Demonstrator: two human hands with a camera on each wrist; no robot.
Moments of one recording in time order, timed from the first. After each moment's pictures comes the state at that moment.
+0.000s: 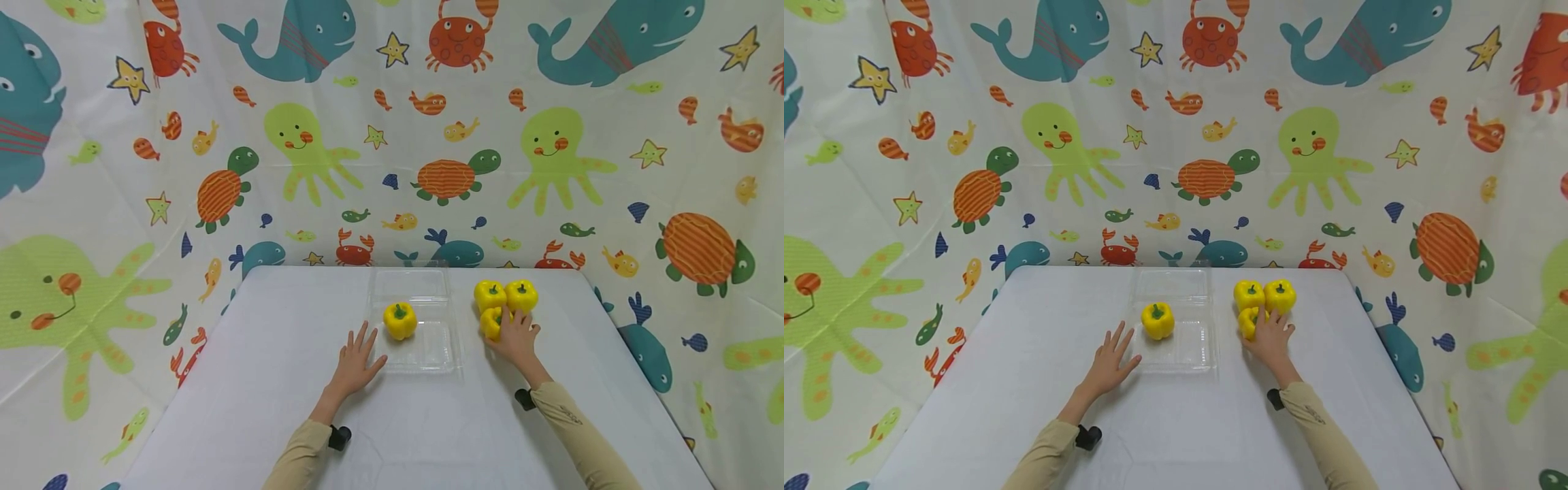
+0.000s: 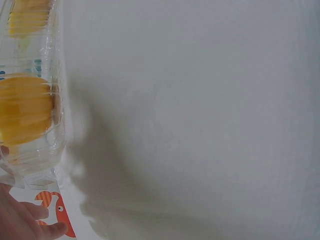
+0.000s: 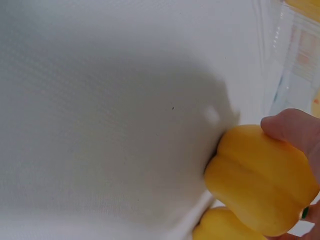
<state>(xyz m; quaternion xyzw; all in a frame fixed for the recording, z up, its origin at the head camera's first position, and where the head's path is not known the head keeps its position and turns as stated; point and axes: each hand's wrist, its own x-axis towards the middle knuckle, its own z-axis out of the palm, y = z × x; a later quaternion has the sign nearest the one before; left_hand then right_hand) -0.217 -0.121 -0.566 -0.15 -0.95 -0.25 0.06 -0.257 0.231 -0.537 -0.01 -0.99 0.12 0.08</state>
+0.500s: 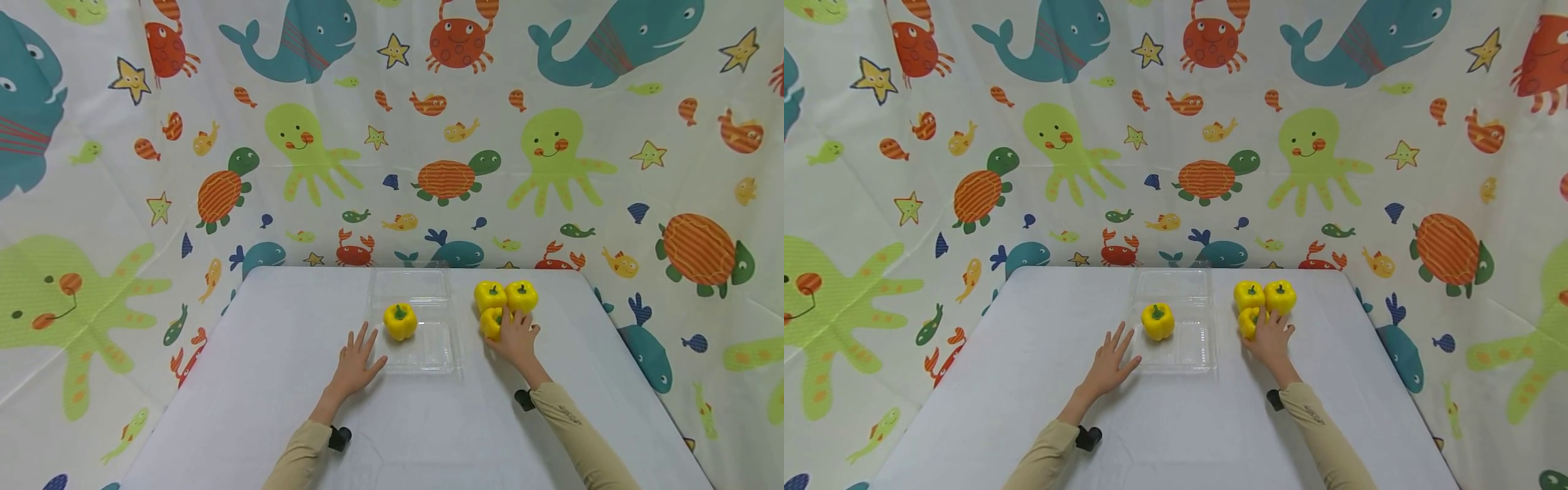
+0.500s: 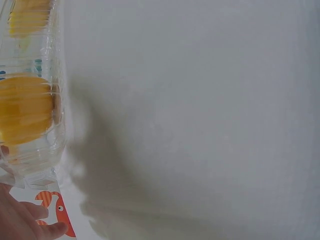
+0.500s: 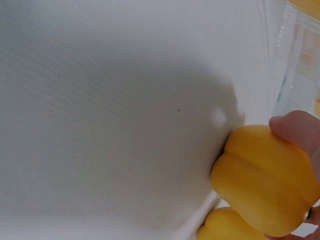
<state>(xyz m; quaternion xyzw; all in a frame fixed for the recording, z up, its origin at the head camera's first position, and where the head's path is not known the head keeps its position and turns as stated) -0.217 -0.121 -0.566 -0.16 -0.96 -0.25 0.06 -0.256 0.232 -0.540 -0.01 -0.99 0.11 0.10</state>
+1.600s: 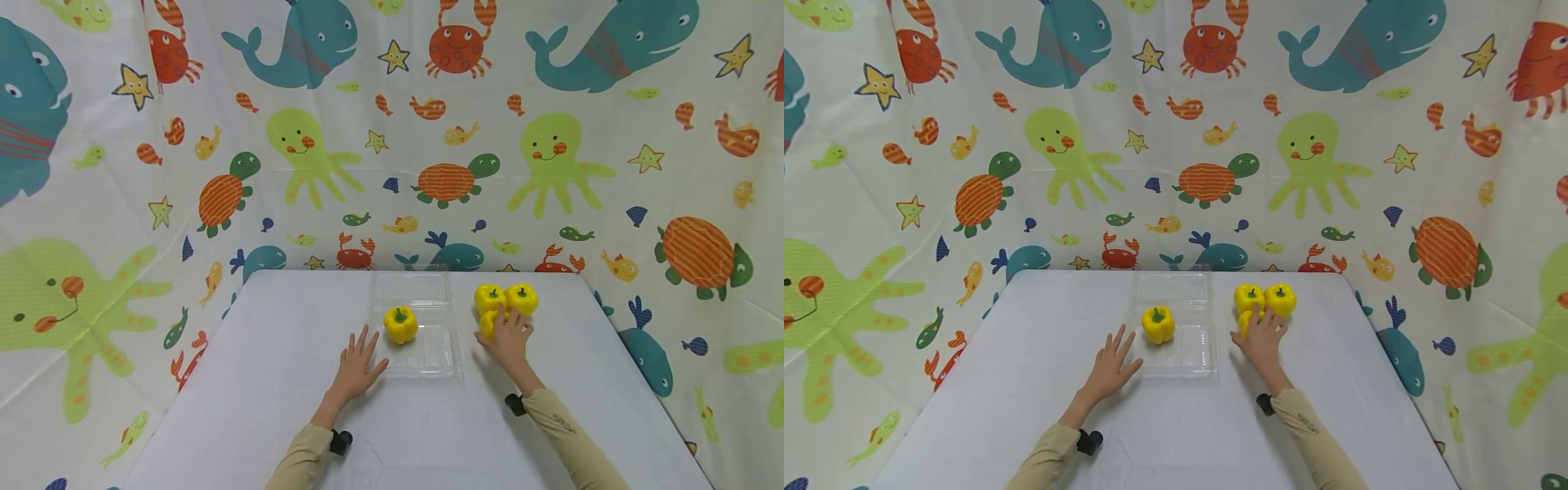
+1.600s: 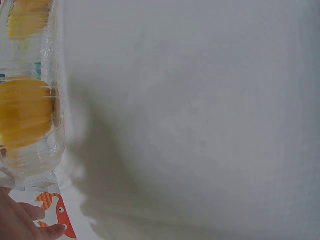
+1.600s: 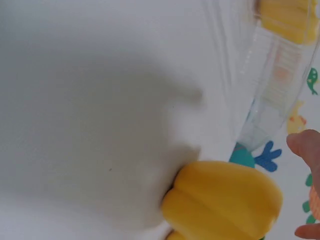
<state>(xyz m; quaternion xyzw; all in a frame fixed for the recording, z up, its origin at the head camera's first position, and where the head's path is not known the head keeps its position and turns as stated) -0.216 -0.118 -0.566 -0.15 -0.96 -0.23 0.07 -0.248 0.209 -0.529 -0.02 -0.97 0.13 0.19</state>
